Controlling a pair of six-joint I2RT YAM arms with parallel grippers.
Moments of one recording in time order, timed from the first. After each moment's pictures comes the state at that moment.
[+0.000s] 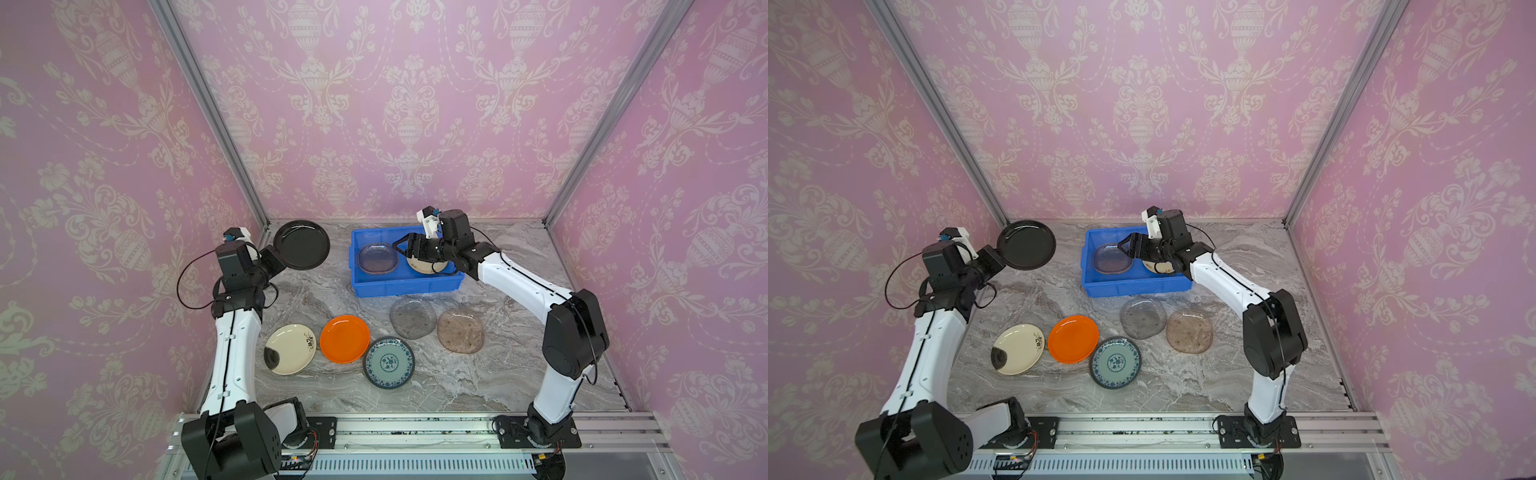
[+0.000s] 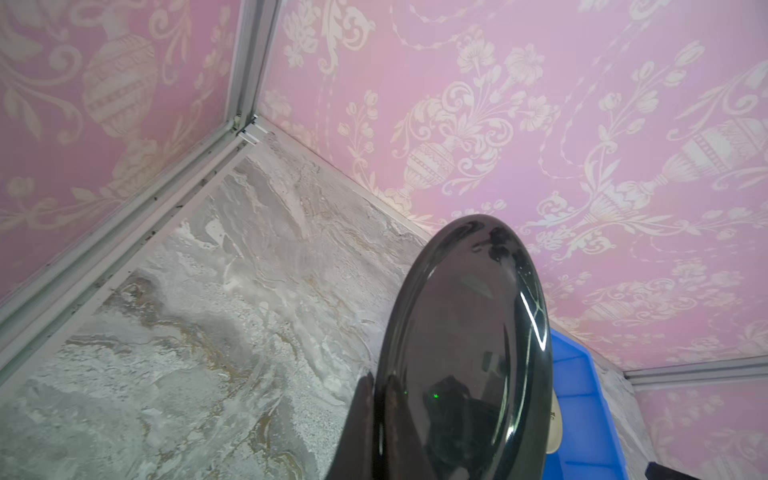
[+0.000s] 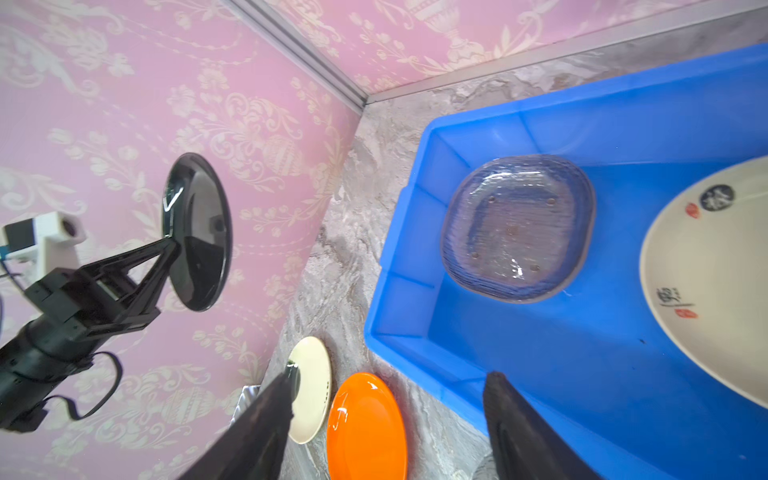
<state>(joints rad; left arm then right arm) 0.28 1.18 1.01 -0.28 0.33 -0.52 0.49 1.82 1.50 -0.13 -0.50 0.67</state>
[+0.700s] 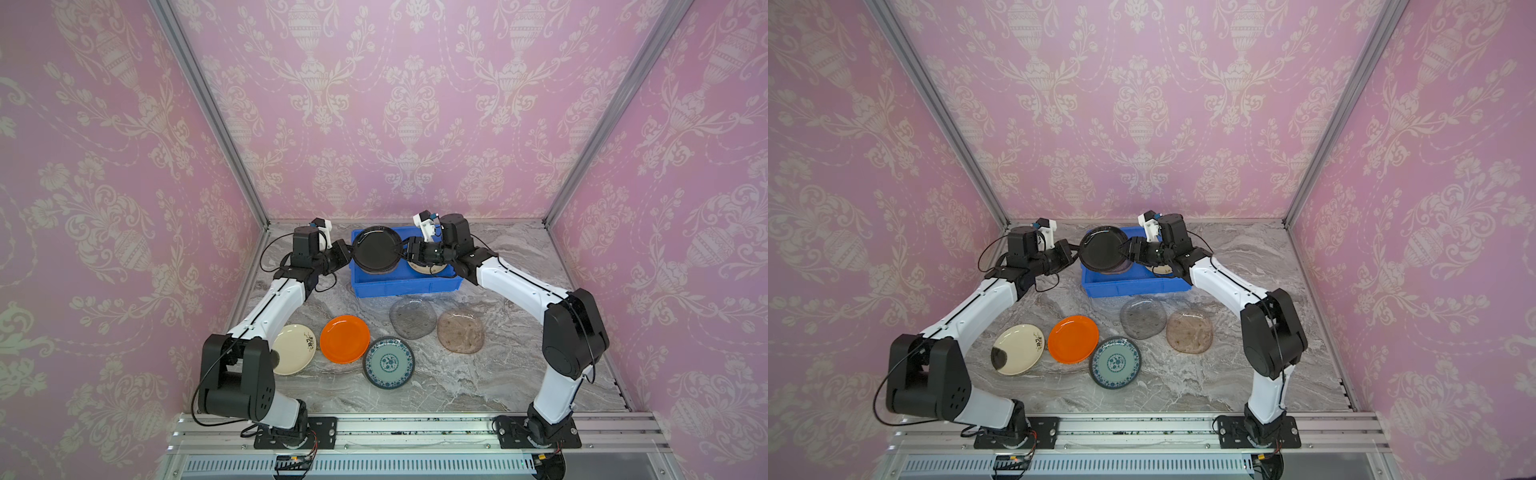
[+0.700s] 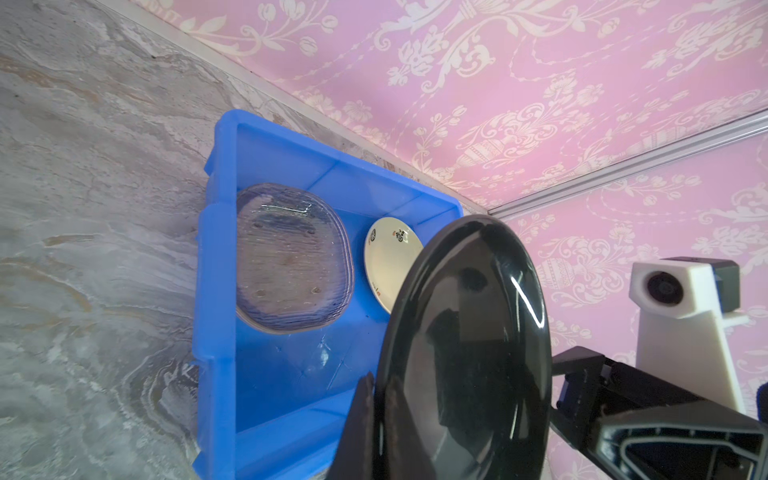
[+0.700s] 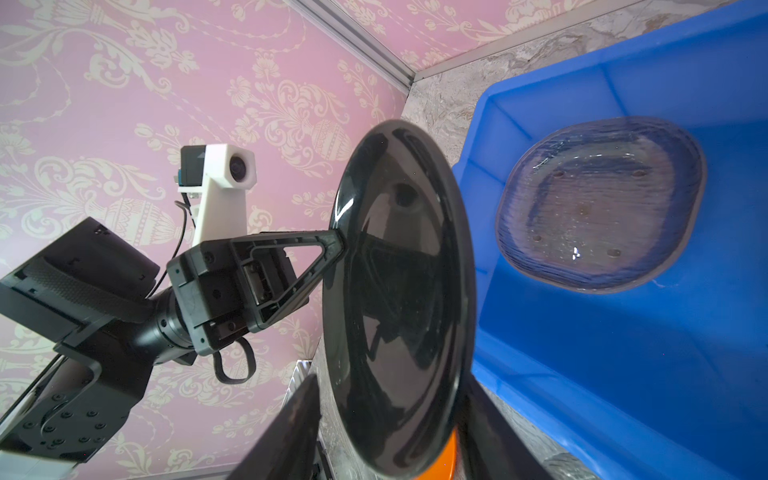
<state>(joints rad) -0.11 1.49 1.08 -0.08 0.48 -0.68 0.49 1.82 1.44 -0.05 -0.59 0.73</state>
